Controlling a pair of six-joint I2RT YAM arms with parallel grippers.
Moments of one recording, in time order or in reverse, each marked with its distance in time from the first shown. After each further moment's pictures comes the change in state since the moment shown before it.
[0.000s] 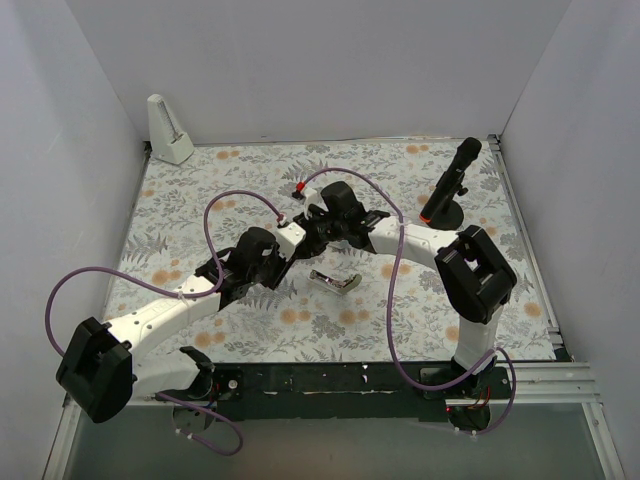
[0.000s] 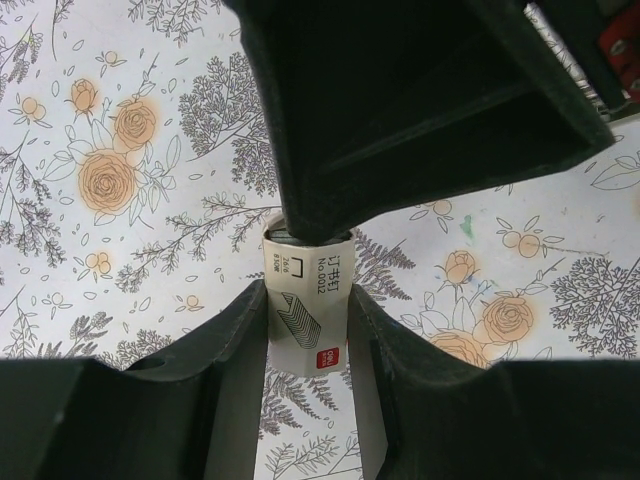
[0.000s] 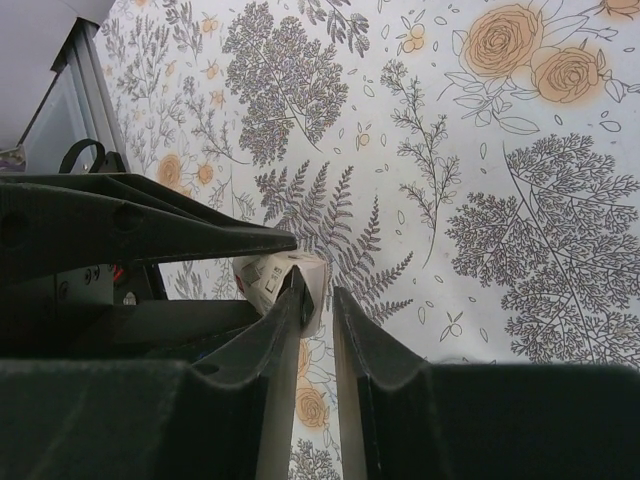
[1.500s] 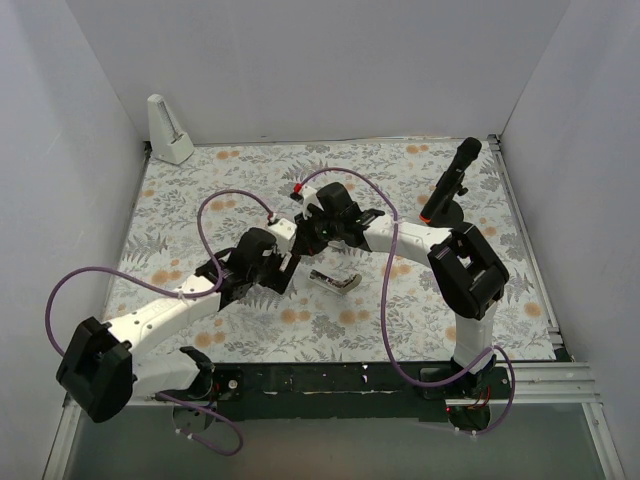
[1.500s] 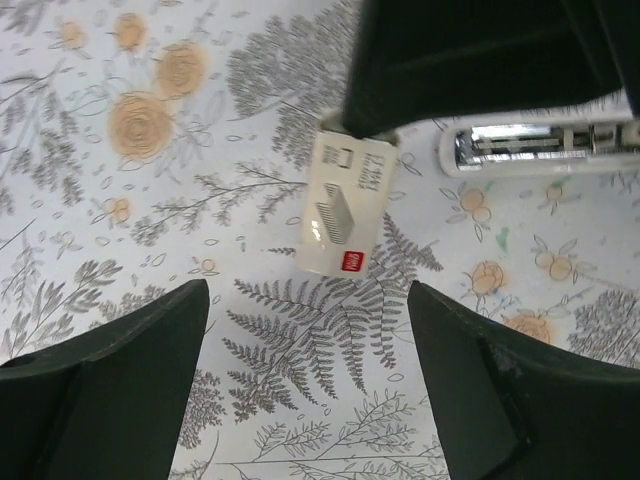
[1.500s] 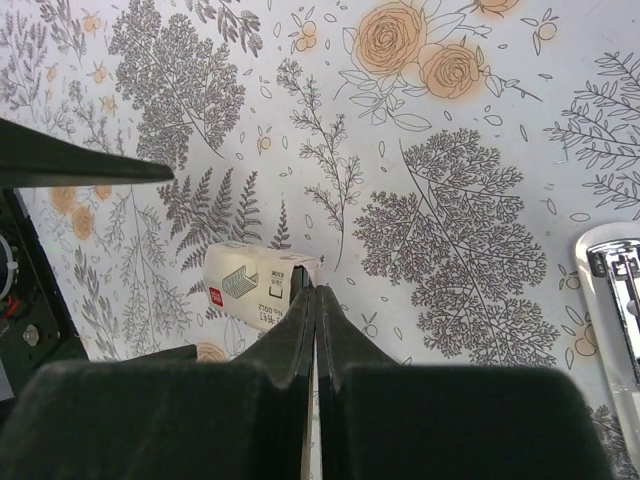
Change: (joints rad) left arm 0.001 0.031 0.002 -0.034 -0.079 -0.078; right arm 0.003 0.049 0.041 -0.063 0.170 -0.101
